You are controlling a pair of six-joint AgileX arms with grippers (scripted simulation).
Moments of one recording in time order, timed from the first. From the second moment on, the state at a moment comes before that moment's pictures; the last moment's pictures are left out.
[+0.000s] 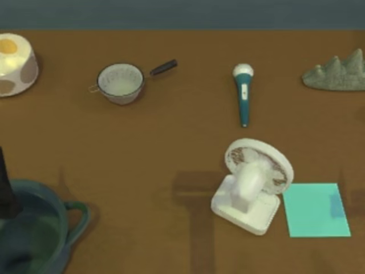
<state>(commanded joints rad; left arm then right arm) 0.00 0.00 0.00 0.00 0.00 0.00 0.00 0.00 0.00 0.00 0.00 0.00</state>
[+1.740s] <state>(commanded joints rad) 0.00 0.00 0.00 0.00 0.00 0.00 0.59 1.95 1.76 -1.36 0.00 -0.42</state>
